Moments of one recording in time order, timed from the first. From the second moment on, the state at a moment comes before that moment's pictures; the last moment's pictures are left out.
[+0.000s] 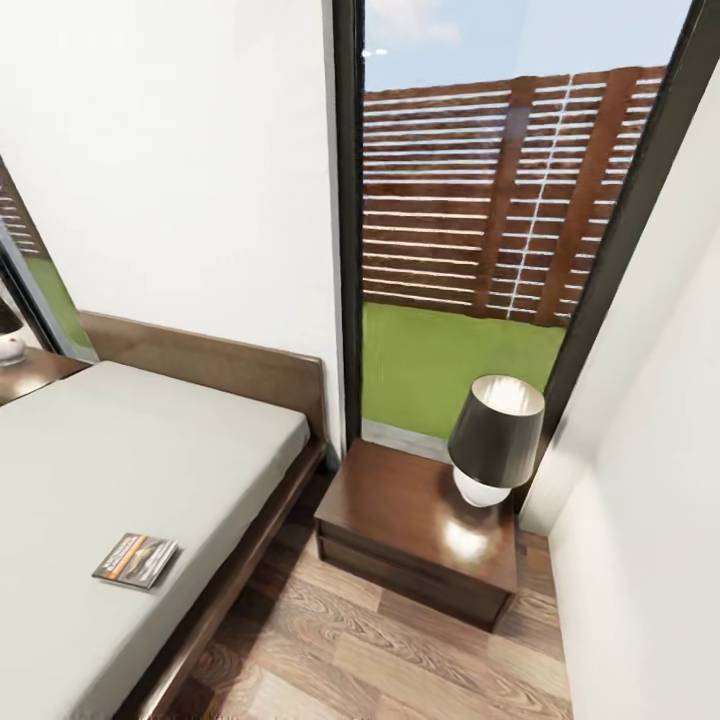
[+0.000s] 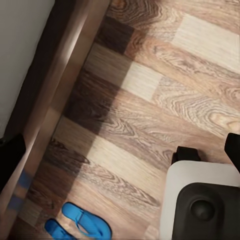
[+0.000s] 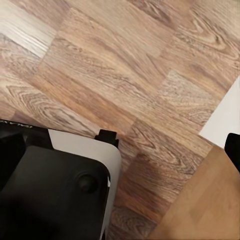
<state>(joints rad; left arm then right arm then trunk) -0.31 0.12 0.06 -0.09 -0.01 -0.12 0.12 -0.32 -0.14 0.11 -0.09 0.04 -0.09 0.19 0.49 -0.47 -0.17</state>
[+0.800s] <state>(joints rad) -0.31 0.12 0.06 -0.09 -0.01 -0.12 0.12 -0.32 -0.14 0.11 -0.09 0.04 -0.09 0.19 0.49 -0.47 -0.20</state>
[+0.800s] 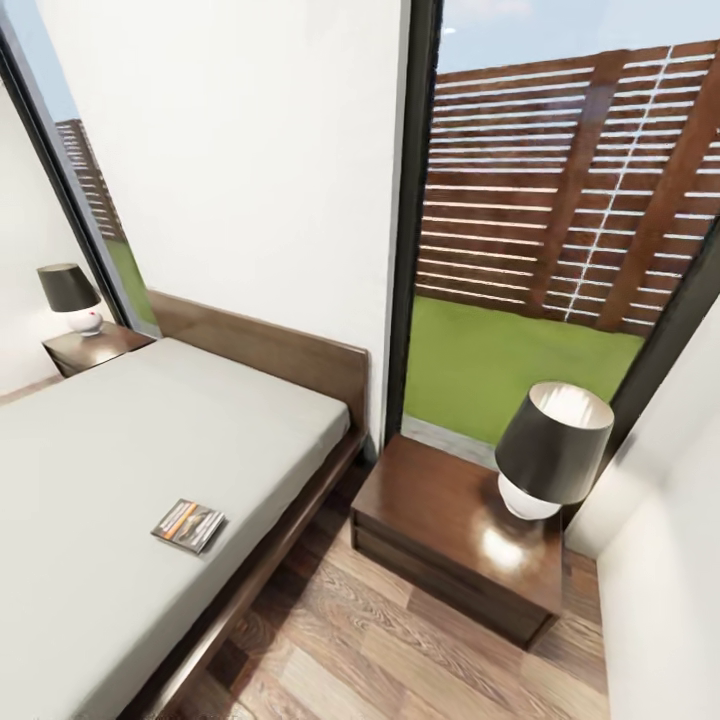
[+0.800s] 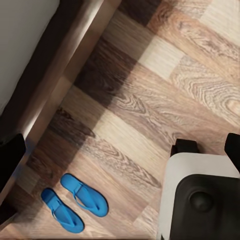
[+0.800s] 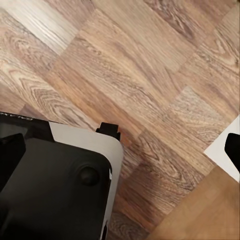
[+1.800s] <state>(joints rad) -0.31 0.11 0.06 -0.09 -0.01 -0.12 0.12 -0.32 -0.13 0.11 -0.08 0.04 -0.09 0.19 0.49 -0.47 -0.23</state>
